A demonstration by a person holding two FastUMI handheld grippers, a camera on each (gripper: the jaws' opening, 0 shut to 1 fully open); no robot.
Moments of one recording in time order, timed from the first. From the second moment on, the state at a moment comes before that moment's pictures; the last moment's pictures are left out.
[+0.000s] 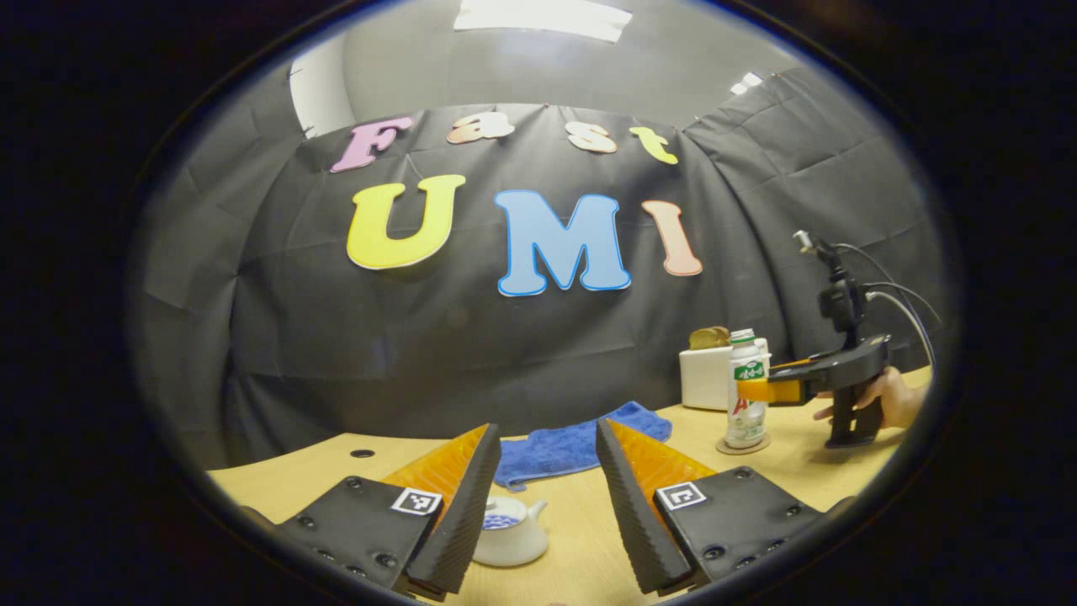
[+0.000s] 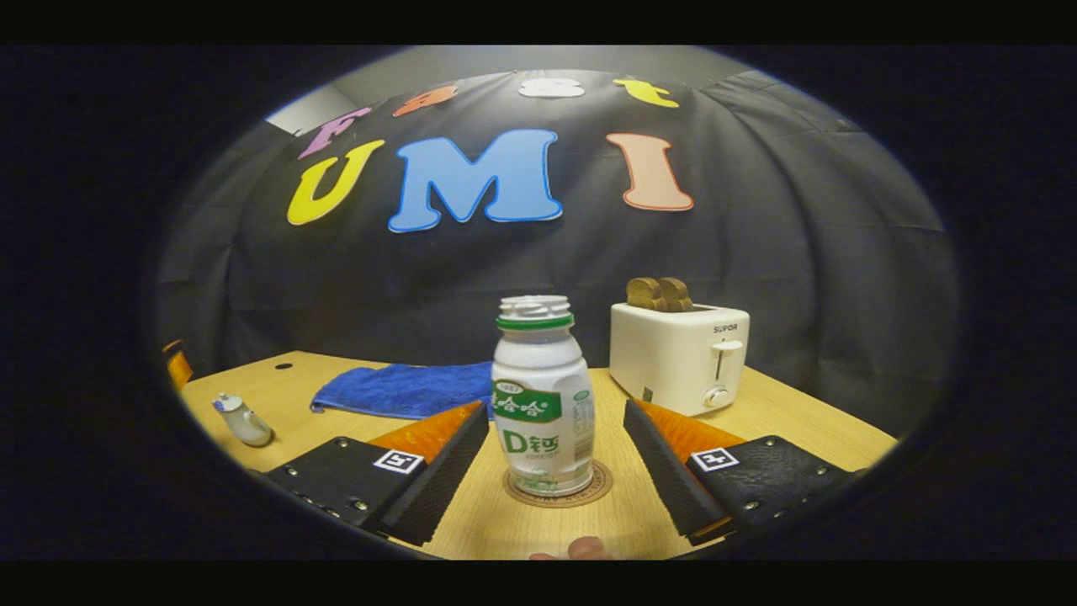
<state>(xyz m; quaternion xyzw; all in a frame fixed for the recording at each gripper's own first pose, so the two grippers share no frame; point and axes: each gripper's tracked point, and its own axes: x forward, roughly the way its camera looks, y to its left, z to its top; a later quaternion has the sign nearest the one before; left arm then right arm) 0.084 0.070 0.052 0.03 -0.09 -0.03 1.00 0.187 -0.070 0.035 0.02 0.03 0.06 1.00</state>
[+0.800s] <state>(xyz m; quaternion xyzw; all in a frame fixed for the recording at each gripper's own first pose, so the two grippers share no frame) -0.007 -0.013 -0.001 0.00 0.00 -0.01 1.00 0.004 -0.003 -0.001 0.00 0.00 0.03 1.00</state>
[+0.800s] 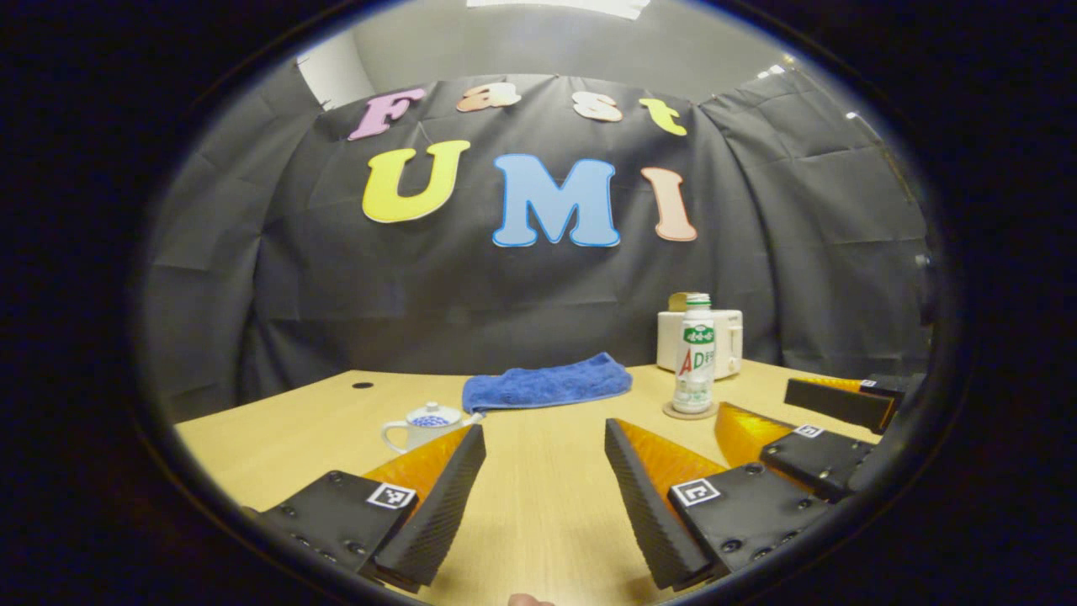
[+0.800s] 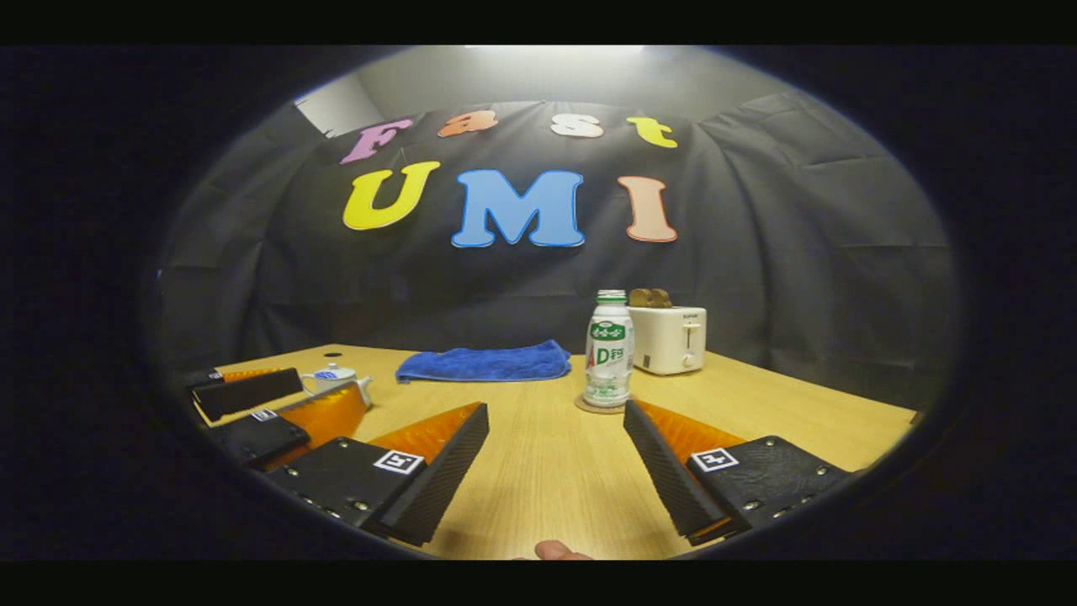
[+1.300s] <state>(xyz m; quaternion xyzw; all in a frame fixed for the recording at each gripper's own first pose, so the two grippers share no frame) -0.002 -0.021 0.005 0.00 0.00 -0.02 1.00 0.001 -0.003 0.001 -0.01 0.00 0.04 1.00</state>
